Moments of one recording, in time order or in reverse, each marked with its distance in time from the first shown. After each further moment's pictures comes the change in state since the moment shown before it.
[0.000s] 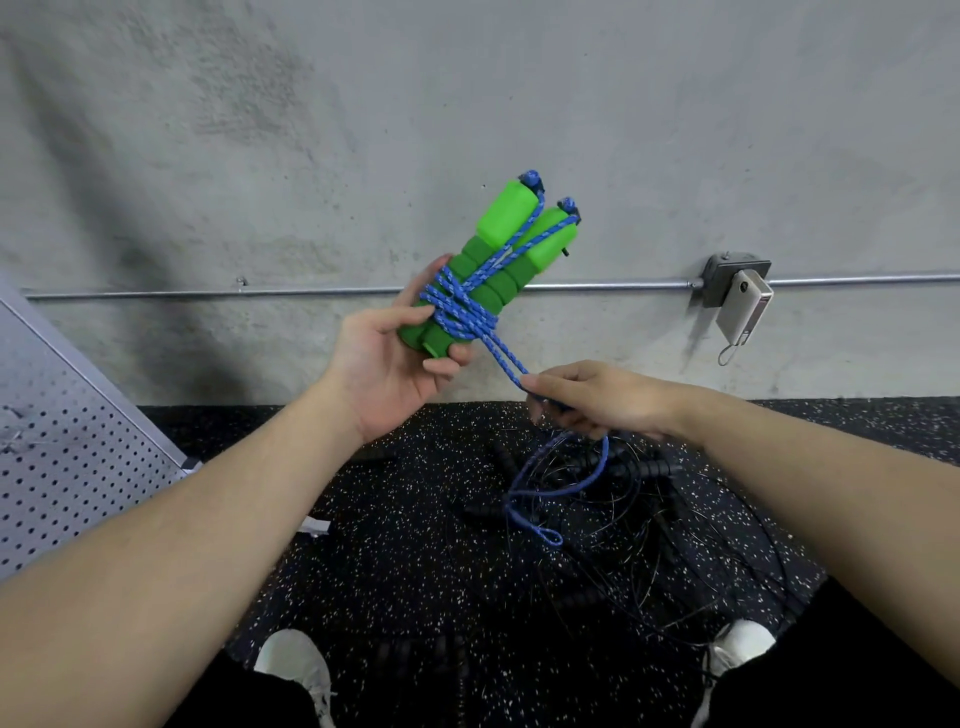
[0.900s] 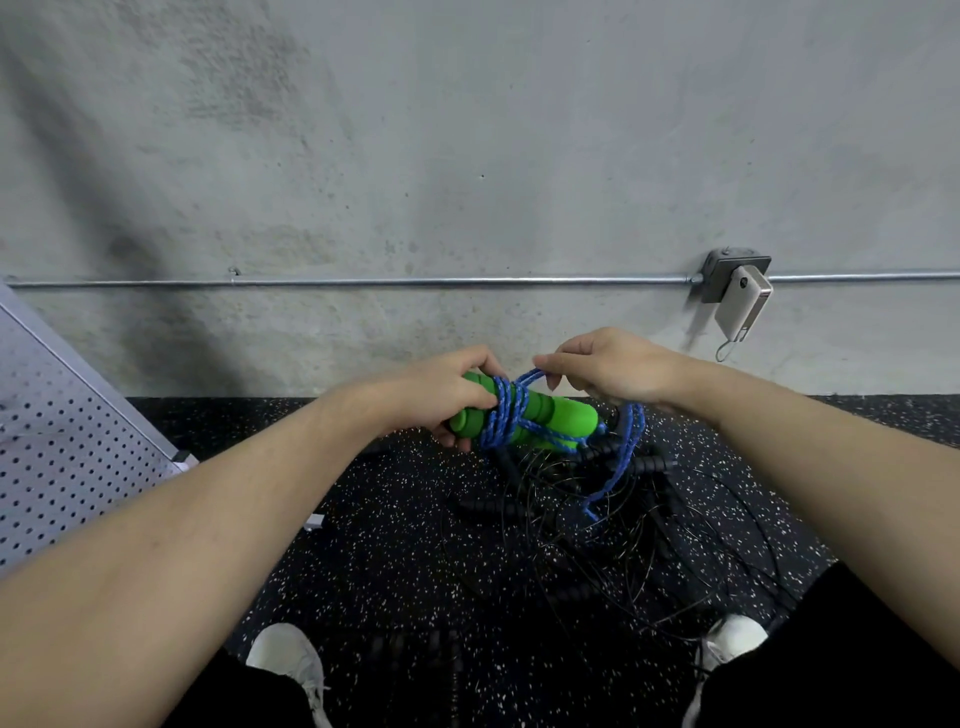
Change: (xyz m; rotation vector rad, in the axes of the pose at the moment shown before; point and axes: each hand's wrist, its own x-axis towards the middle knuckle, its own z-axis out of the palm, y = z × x) left_hand 0.014 -0.026 -0.002 1.297 -0.033 -0.256; right_hand 0.006 -0.004 -0.024 -0.169 0.203 0.042
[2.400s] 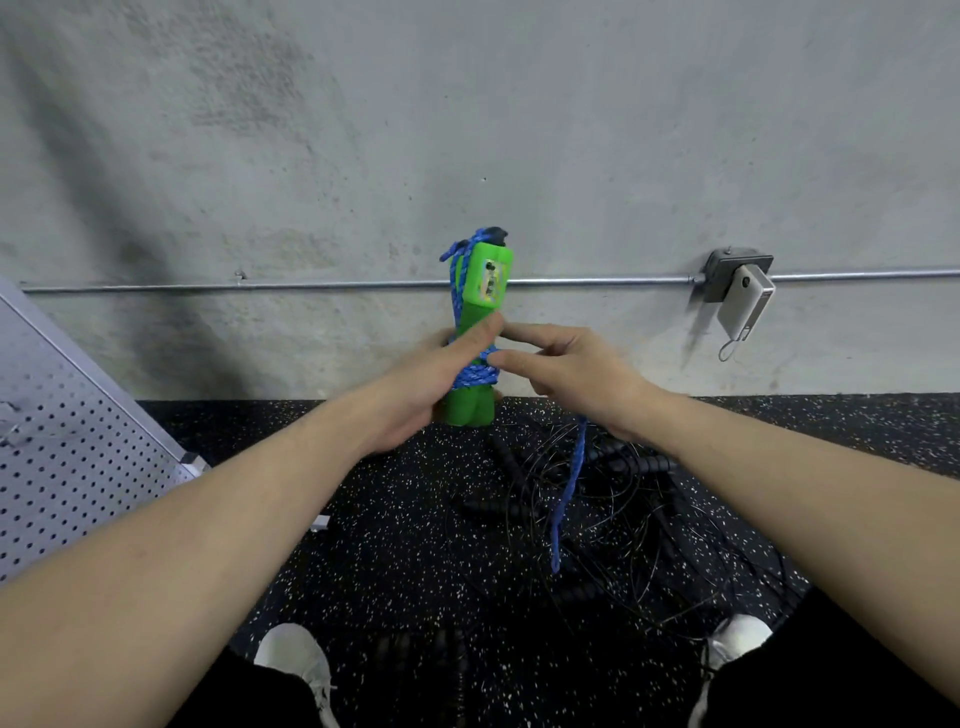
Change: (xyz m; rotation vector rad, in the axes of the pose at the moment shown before) left_hand -0.008 0.008 0.008 -0.554 0.200 0.047; right_hand -0.011 -0.029 0.043 0.466 0.161 -0.226
